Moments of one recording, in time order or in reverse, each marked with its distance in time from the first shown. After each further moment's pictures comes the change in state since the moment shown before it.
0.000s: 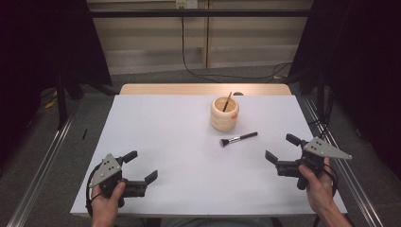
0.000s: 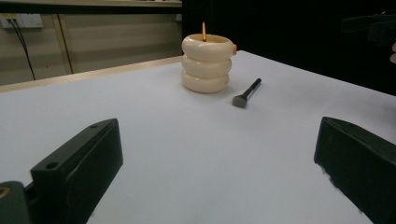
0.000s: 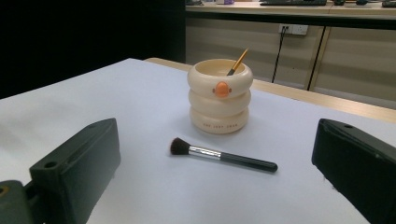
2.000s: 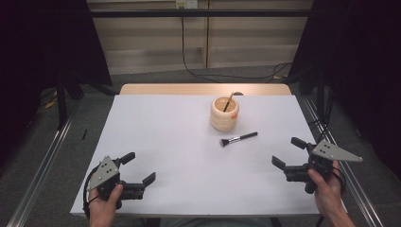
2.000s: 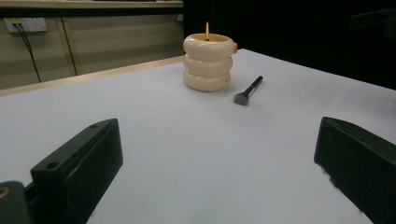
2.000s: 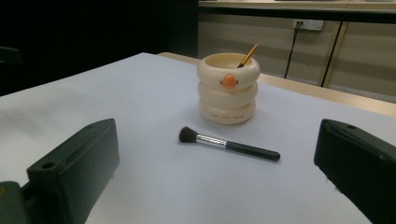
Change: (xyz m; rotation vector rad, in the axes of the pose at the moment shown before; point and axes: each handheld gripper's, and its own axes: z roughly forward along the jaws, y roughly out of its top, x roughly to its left) left arm -0.001 -0.001 -0.007 0.008 0.009 0.026; right arm -0.009 0.001 -0.012 0.021 0.056 -0.015
